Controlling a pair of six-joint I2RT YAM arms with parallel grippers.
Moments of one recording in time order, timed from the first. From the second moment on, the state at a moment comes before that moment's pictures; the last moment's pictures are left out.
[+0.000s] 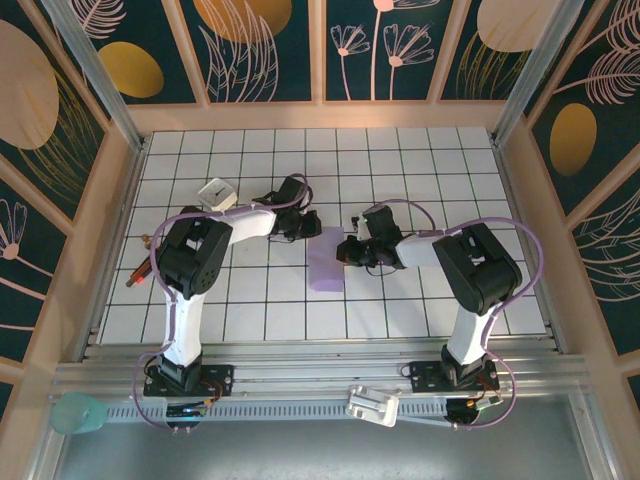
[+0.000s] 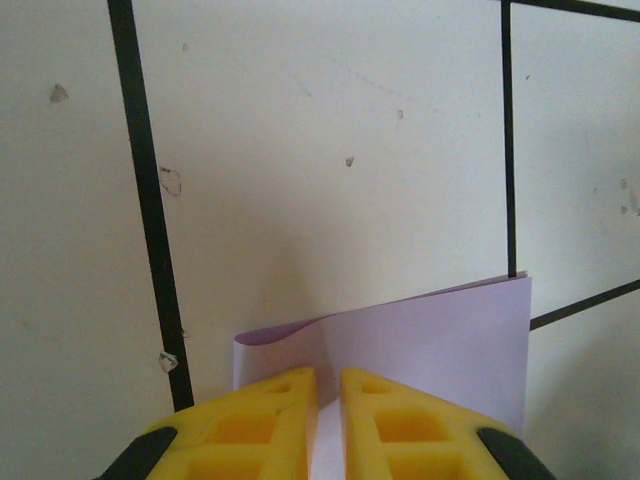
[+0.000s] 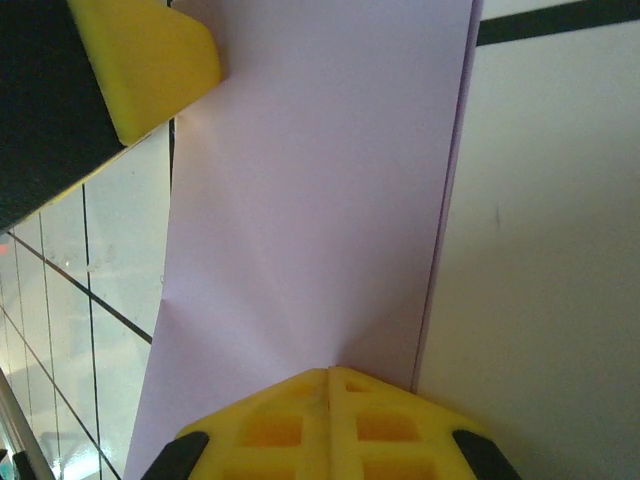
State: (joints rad) left arm -0.55 2.08 1.33 -0.25 0.25 -0.64; right arm 0.52 1.82 0.79 0.14 -0.48 0.67
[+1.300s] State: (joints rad) left arm -0.60 1.87 1.00 -0.14 0.31 -0.77; right arm 0.52 1.82 0.79 0.14 -0.48 0.67
